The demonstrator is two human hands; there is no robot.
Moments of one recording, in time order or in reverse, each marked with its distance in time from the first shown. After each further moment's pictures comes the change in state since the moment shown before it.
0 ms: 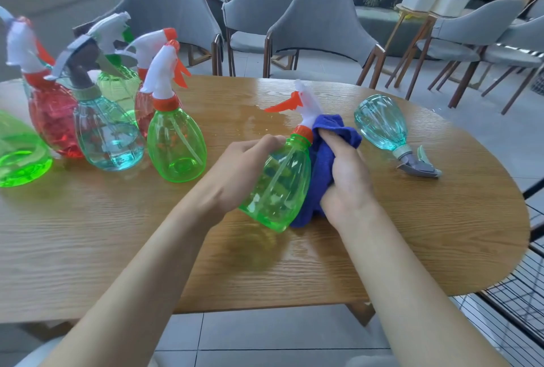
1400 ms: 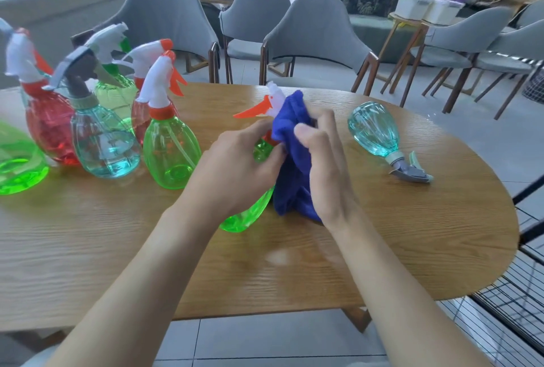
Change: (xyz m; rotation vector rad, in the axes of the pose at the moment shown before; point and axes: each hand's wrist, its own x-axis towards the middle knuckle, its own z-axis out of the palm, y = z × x) left_hand 0.011 0.004 0.001 0.425 0.254 0.338; right_hand -0.036 -0.018 0.020 -0.586 -0.369 -0.426
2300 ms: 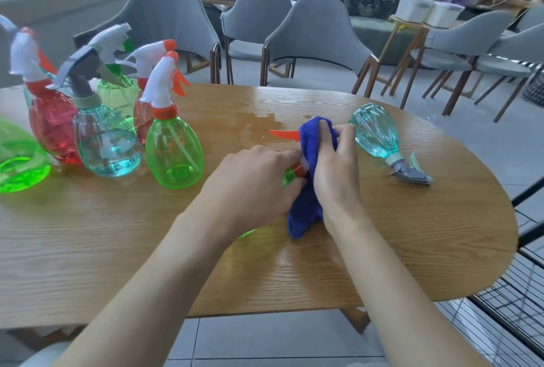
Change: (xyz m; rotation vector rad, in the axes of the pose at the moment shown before) left_hand -0.008 0.018 0.007 0.436 -0.232 0.099; right_hand 0.011 0.024 -0.009 -0.150 0.380 0.139
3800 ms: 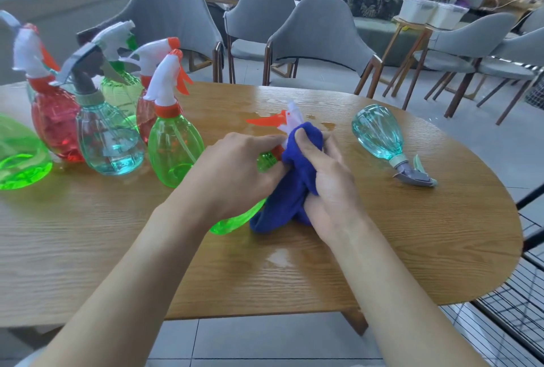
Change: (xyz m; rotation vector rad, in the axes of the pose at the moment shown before) left_hand 0.004 -0.038 0.001 -0.264 0.148 -0.027; right_hand -0.012 0.003 0.007 0.584 -0.271 0.296
